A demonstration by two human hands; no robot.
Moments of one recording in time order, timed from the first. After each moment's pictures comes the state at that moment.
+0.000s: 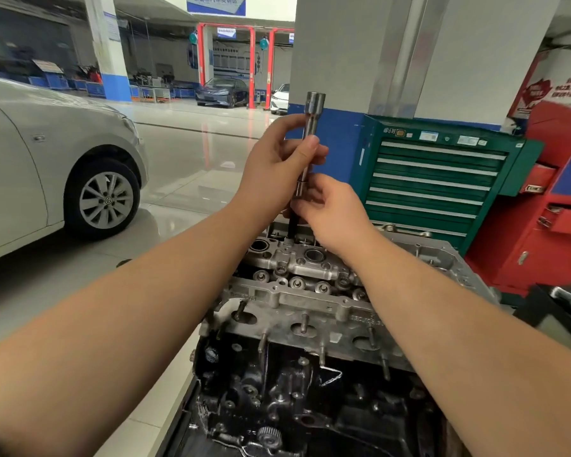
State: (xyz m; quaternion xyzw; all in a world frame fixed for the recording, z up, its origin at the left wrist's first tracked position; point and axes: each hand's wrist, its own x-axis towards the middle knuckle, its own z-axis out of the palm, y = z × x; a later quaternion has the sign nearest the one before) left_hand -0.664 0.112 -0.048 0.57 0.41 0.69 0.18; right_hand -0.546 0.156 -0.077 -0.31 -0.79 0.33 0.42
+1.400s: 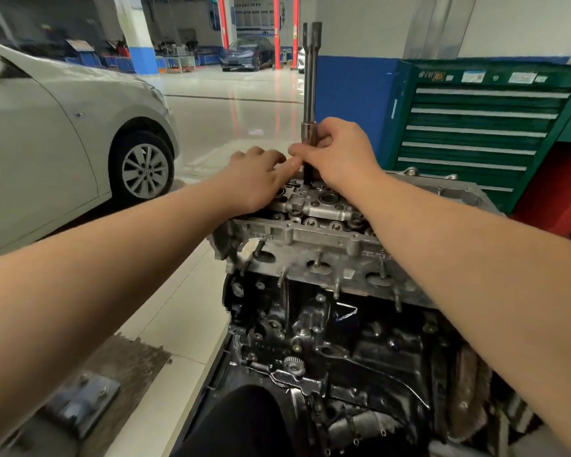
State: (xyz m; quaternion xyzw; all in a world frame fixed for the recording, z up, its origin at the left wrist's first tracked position) left_hand -0.704 0.063 -0.087 0.66 0.73 0.18 0.00; right_hand -0.556 0.162 -0.082 -0.36 -0.79 0.26 0.42
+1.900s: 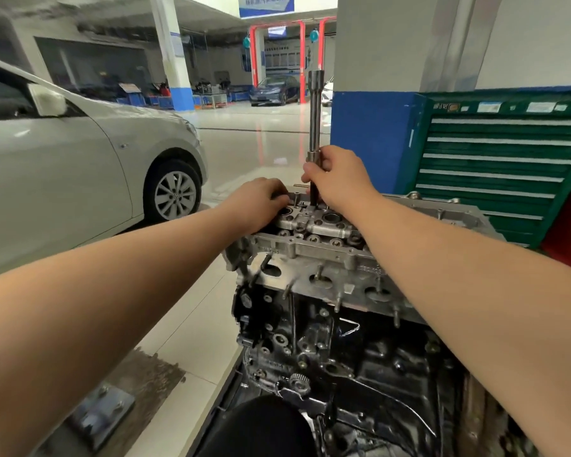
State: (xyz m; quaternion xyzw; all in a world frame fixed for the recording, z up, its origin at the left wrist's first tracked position) left_hand -0.714 0.060 -0.098 0.61 0.76 0.23 -0.02; right_hand -0.553 0.153 -0.077 -0.31 -0.80 0.31 0.41
